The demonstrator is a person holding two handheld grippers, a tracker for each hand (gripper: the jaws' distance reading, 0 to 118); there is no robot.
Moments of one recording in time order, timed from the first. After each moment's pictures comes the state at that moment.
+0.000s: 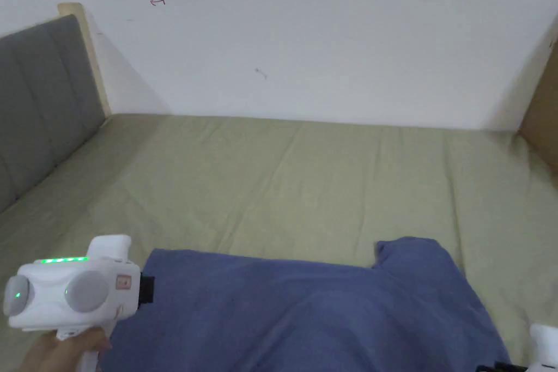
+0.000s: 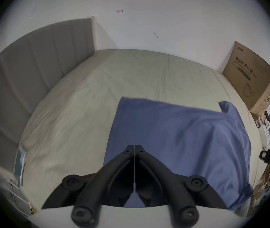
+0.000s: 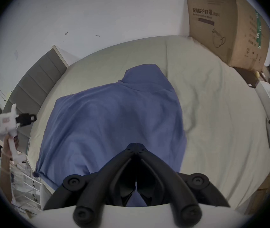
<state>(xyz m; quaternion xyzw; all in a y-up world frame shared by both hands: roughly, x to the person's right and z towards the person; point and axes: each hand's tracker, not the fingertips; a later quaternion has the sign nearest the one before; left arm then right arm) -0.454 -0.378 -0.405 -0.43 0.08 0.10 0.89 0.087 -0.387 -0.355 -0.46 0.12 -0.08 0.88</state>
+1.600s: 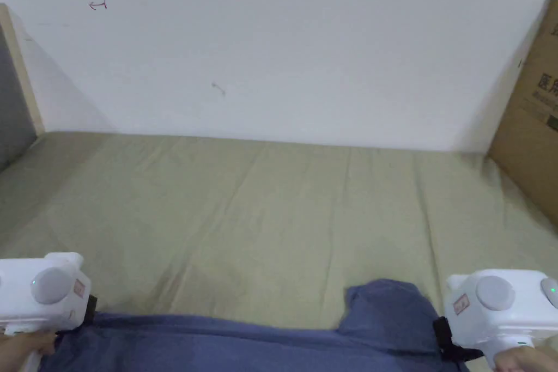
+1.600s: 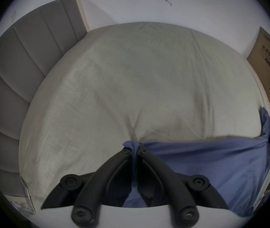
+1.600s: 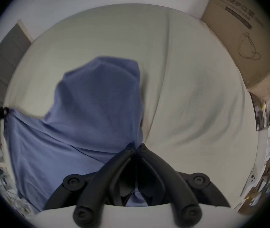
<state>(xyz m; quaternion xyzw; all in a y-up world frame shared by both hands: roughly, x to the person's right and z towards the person) -0.467 -0.423 -0.527 -0.51 0.13 0.05 0.85 0.092 -0.428 -0.598 -0.58 0.05 0.01 0.81</state>
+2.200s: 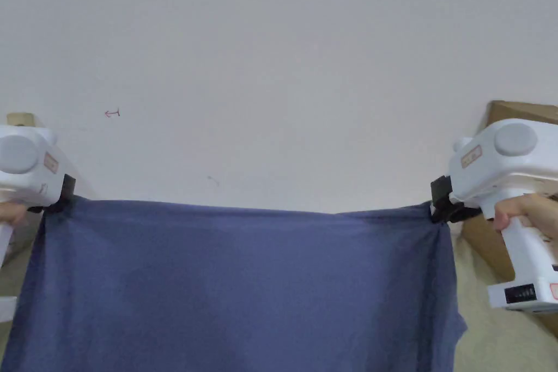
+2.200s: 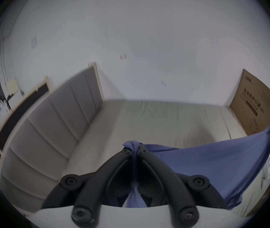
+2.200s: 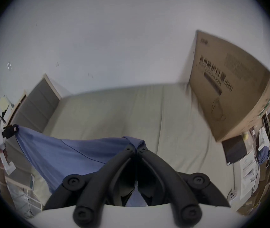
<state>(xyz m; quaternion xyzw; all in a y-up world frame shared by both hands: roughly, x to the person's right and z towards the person) -0.466 -0.102 -0.522 -0.29 0.15 0.00 0.95 0.089 -0.089 -0.603 -0.37 0.08 -0.03 0.93</state>
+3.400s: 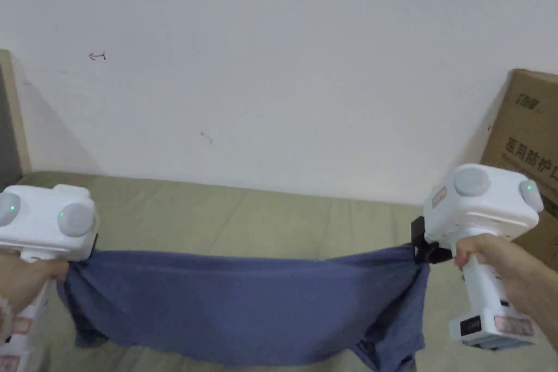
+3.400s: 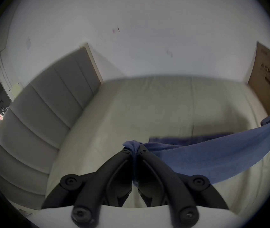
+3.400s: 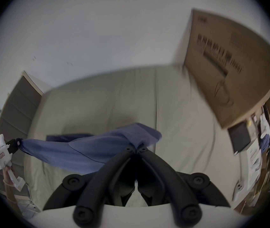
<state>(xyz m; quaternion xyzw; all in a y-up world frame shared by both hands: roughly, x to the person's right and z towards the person) -0.433 -0.337 -0.600 -0.42 0.18 -0.02 0.89 0.079 -0.279 -0.682 -0.50 0.01 -0.04 0.87</state>
